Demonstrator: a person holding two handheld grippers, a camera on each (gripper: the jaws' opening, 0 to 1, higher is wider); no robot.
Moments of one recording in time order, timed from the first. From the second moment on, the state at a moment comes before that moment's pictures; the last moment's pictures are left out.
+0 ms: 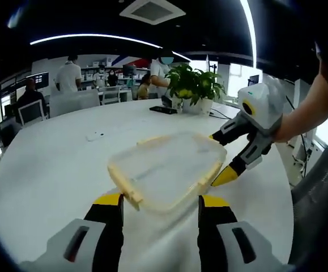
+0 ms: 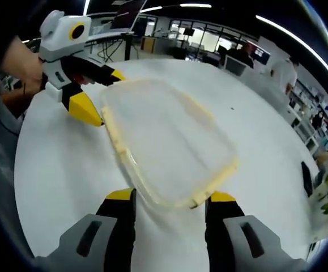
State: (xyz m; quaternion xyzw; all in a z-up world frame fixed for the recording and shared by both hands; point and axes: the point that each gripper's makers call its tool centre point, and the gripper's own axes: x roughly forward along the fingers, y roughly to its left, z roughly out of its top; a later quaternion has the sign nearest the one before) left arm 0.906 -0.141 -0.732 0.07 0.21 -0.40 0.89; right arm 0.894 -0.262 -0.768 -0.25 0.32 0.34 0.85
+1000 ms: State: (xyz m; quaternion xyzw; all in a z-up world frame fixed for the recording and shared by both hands) left arm 0.900 -0.091 -0.719 0.04 0.22 -0.34 0.91; right arm 0.881 -0.236 -0.752 -0.23 0.32 0.35 0.85
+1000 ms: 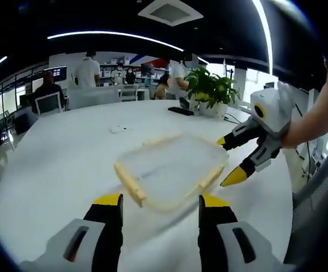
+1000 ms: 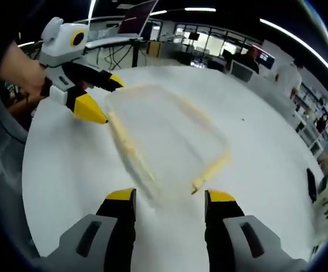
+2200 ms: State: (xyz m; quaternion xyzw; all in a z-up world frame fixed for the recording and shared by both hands) left arm 0.766 -0.035 -0.653 -0.02 0.19 -0.22 0.96; right arm 0.751 -0.285 -0.679 -0.12 0.27 0.26 0.92
